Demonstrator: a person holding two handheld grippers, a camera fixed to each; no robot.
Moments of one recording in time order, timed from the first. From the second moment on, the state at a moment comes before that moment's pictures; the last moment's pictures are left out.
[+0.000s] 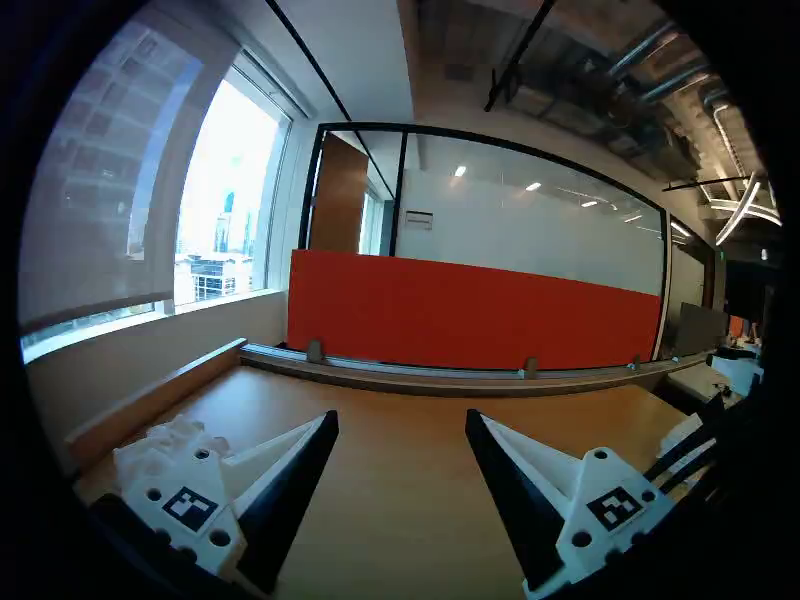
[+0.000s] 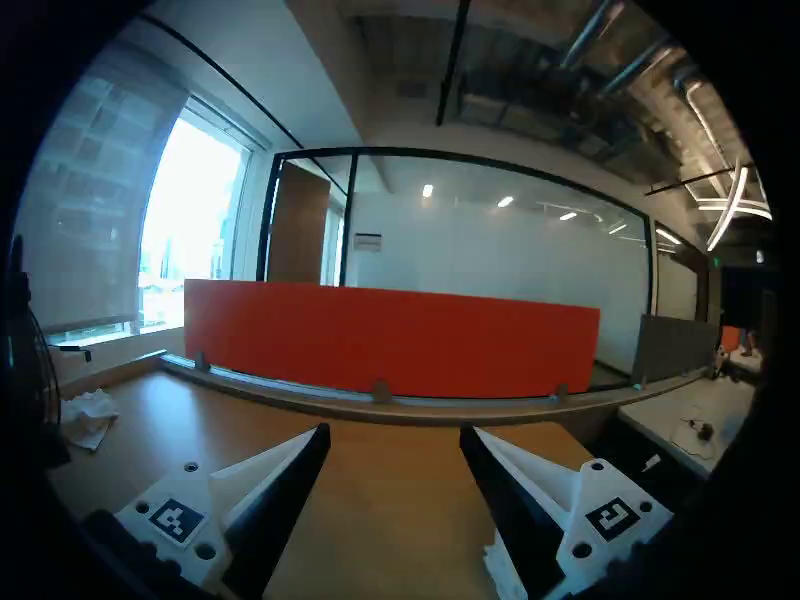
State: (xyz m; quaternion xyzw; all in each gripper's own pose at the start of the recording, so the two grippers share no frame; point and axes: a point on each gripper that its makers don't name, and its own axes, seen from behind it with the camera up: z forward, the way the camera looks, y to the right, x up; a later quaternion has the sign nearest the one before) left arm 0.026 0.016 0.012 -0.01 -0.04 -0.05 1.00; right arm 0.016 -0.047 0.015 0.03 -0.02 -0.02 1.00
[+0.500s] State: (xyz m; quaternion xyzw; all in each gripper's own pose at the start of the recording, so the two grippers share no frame) left arm -0.031 0.014 0.012 -0.01 -0.02 0.00 1.00; right arm -0.013 -0.045 0.007 0.02 -0.04 -0.01 1.00
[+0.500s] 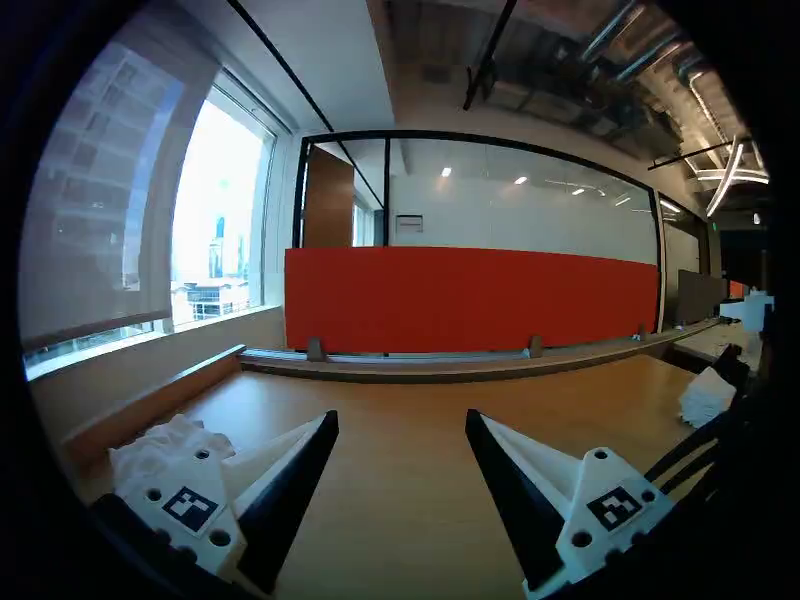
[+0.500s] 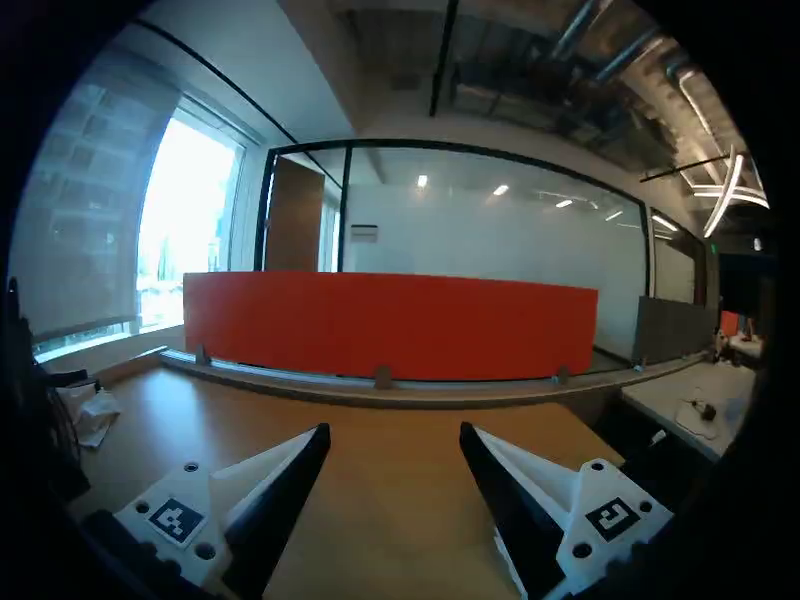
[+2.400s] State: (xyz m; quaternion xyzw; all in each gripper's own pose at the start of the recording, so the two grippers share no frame) left arm -0.107 -0.013 0.015 0.01 0.01 0.01 1.00; right arm -0.033 -0.032 0.023 0.01 0.01 0.00 1.00
